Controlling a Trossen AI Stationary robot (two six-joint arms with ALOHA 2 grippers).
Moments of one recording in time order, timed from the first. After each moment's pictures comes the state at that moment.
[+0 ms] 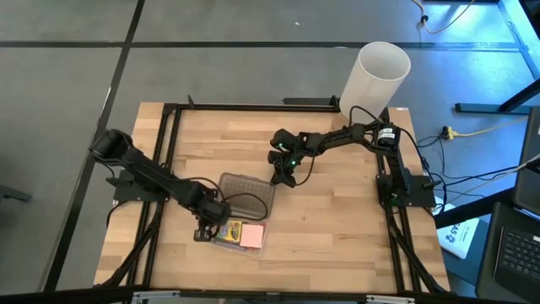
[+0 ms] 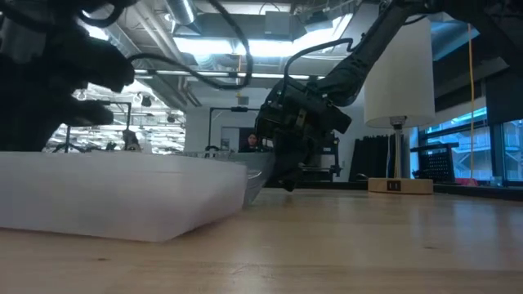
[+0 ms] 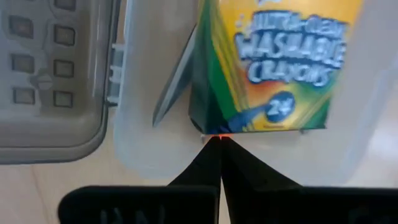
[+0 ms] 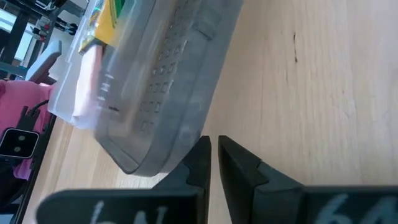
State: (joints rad) left arm -0.43 1.50 0.82 -0.71 0.09 -0.46; right arm -0.29 2.08 1.17 -0.03 -0.80 0.05
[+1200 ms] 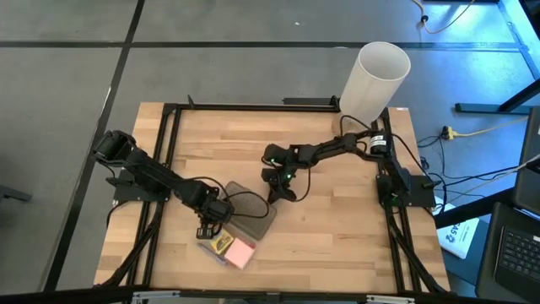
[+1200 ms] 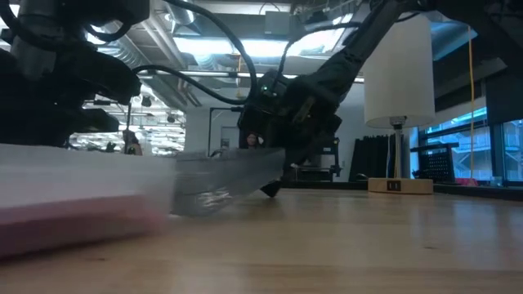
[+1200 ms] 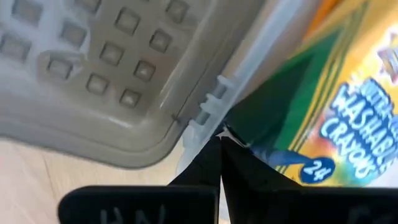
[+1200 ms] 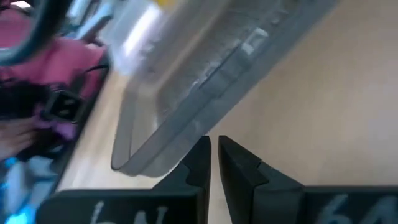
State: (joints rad) left arm -0.39 1.54 0.82 -0.70 0.07 -0.44; right arm -0.16 2.16 1.24 -0.05 -0.91 -0.03
